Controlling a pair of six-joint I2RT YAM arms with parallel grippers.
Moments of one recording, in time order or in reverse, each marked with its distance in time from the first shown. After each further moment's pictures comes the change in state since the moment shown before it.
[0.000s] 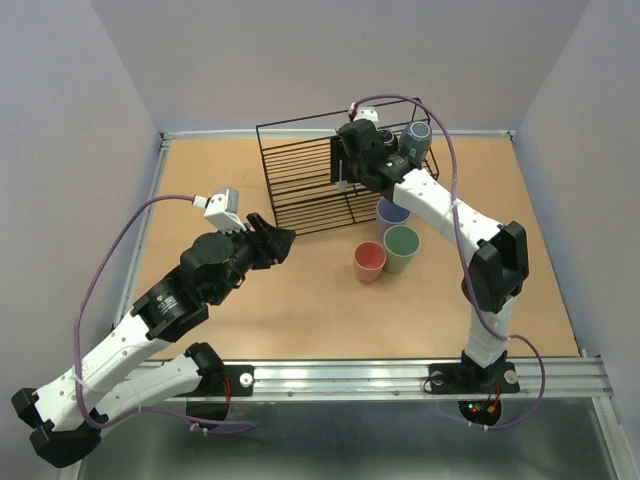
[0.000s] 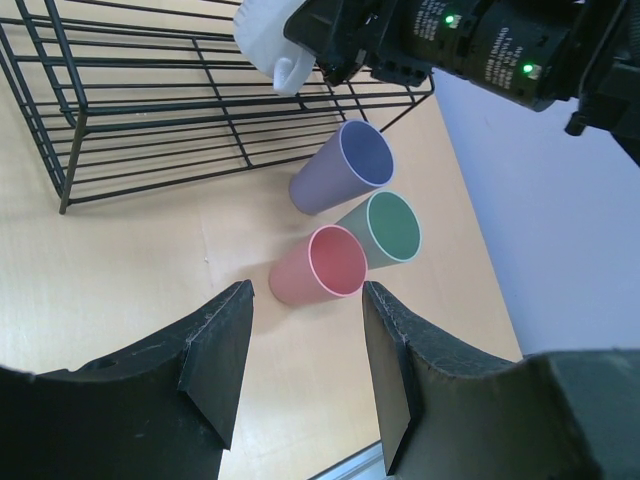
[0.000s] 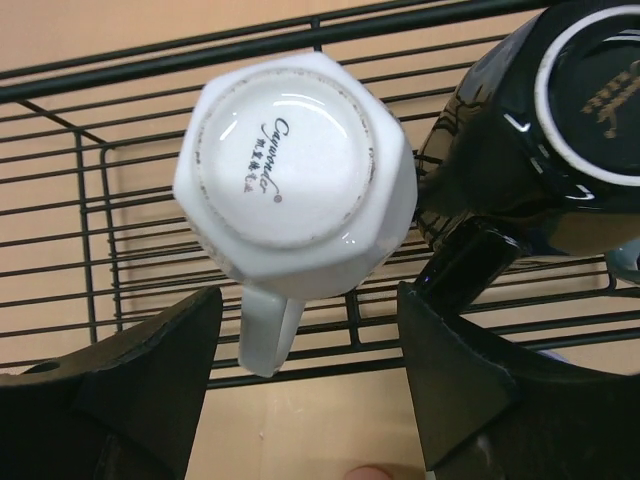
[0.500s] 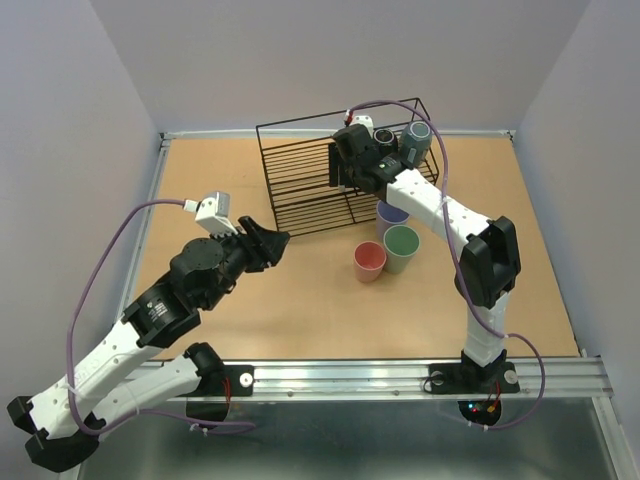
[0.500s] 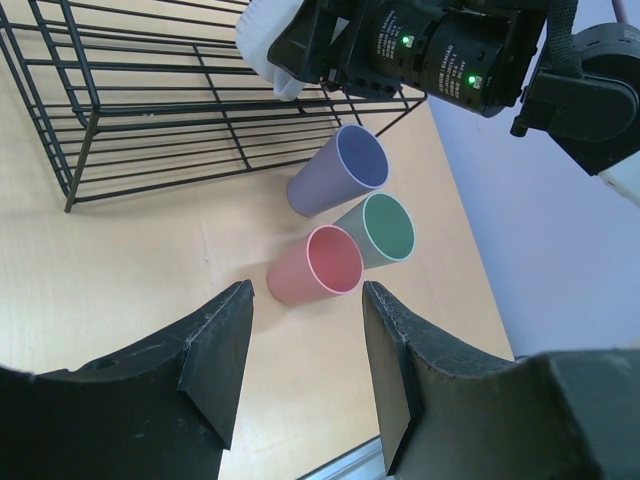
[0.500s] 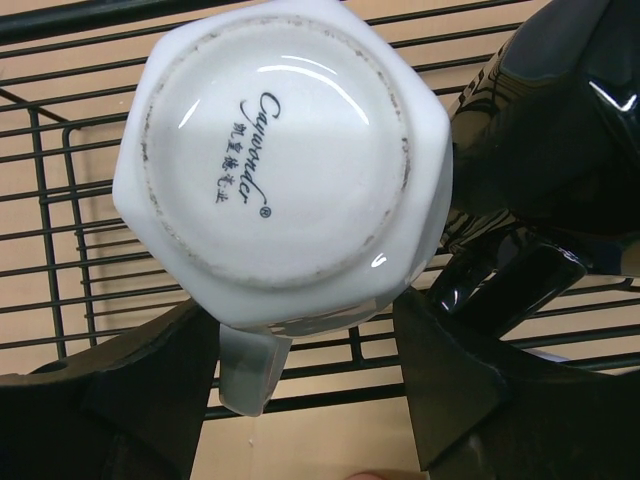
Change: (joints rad) left arm 0.000 -0.034 0.000 -0.032 -0.005 -0.007; right arm -0.001 0.046 0.000 -0.002 -0.002 0.005
